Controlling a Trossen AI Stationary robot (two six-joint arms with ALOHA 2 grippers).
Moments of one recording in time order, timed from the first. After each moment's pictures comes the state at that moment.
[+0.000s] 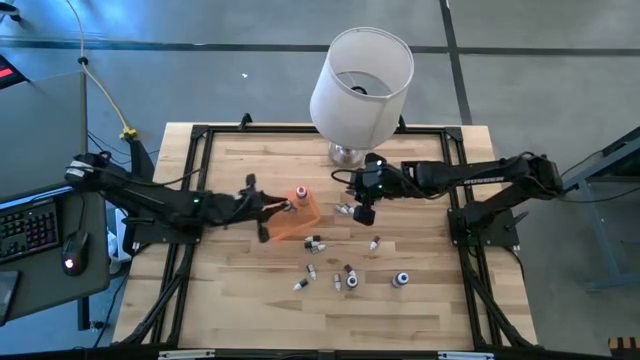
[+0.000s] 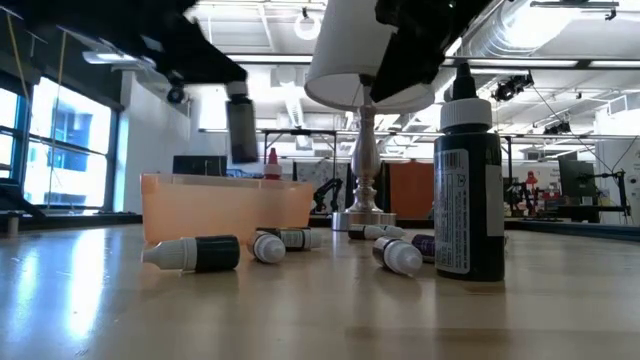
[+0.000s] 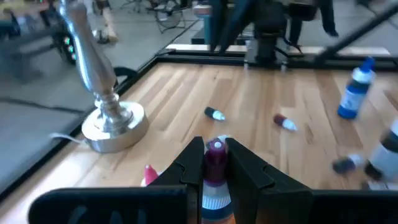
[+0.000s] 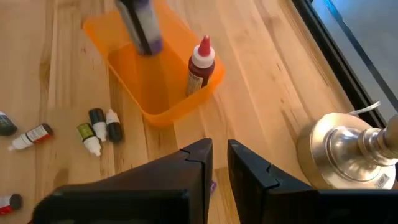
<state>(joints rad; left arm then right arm) -0.20 1.02 0.47 0.31 -0.52 -0.07 -0.04 1.41 1.10 -0.44 0.20 0.08</state>
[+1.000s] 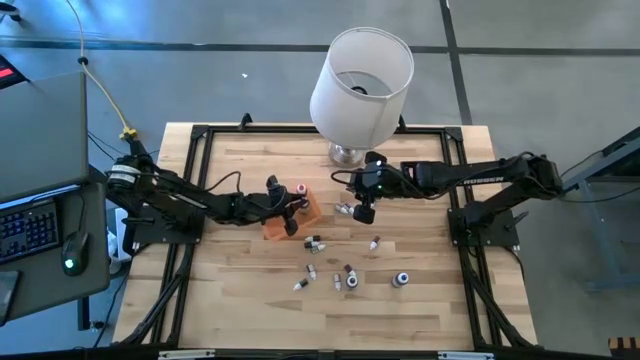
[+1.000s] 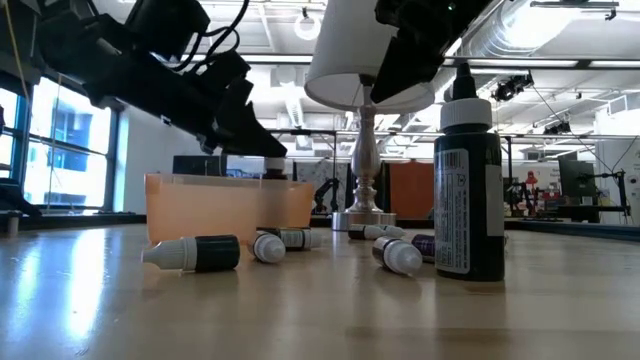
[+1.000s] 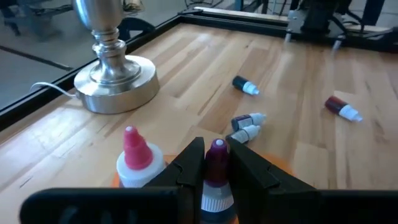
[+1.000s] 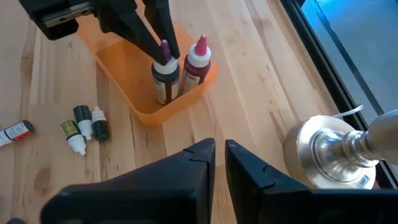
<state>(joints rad) -0.06 1.49 0.47 0.71 -0.48 -0.16 -0.04 1.41 1.10 -0.44 0.24 0.04</state>
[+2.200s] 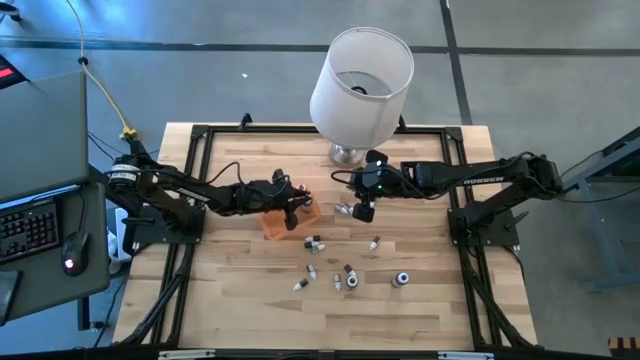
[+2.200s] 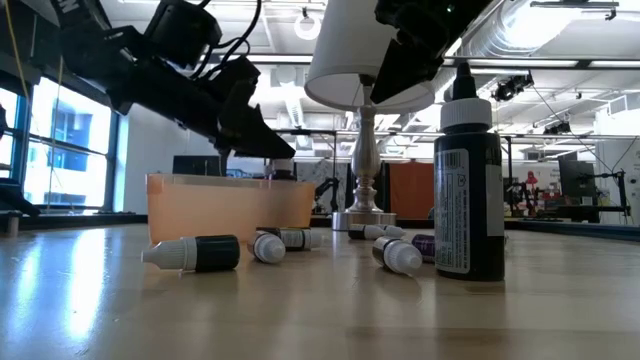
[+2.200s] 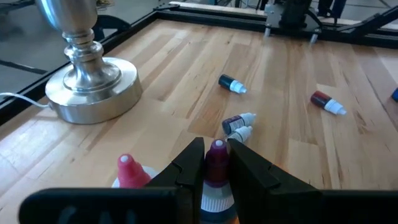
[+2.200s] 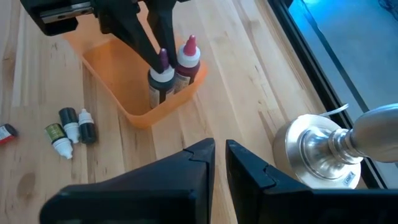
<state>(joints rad) 0.06 1.49 0.50 0.68 -0.24 -0.10 -0.05 1.42 1.10 -0.44 0.28 0.04</state>
